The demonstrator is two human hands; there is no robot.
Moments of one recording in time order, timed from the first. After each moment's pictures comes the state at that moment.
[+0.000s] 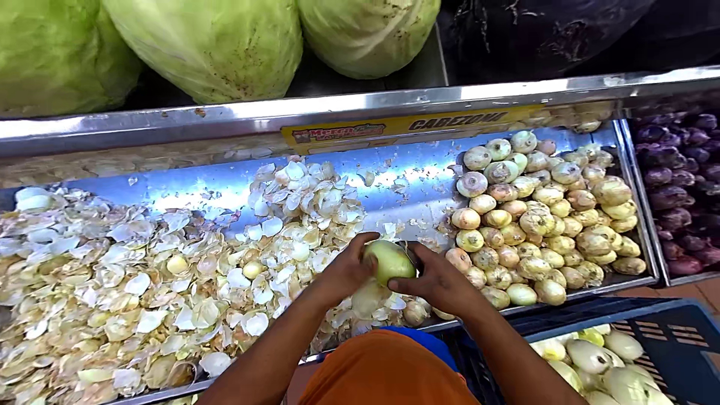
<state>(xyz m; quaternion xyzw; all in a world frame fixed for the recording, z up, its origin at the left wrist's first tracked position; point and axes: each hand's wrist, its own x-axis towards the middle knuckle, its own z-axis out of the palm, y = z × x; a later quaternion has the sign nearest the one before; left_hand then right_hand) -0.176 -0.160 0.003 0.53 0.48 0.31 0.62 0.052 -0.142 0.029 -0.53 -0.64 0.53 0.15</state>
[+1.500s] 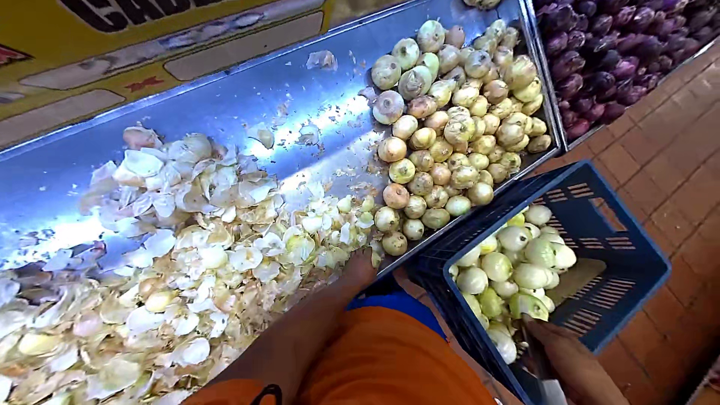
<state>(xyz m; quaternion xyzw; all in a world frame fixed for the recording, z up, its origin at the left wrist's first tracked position) 0.016 -0.183 -0.259 0.71 0.52 -0.18 0.43 0.302 -0.403 -0.030 -0.86 -0.10 0.45 0.20</state>
